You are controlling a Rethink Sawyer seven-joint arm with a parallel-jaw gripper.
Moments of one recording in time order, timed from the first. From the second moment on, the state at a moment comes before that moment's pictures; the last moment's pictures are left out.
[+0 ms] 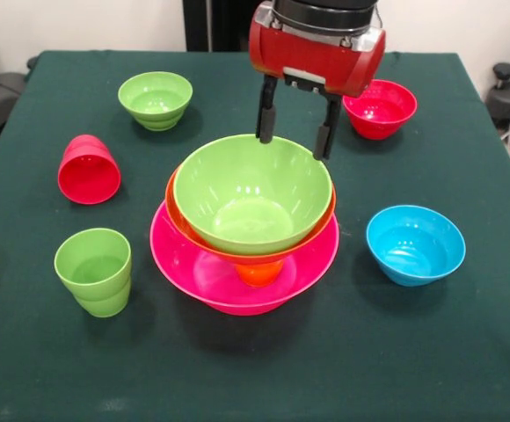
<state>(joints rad) -0.27 -0.63 0.21 1.27 -0.35 0.81 2.25</state>
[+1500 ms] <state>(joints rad) -0.20 -0.72 0.13 1.35 -0.32 0.81 2.25</state>
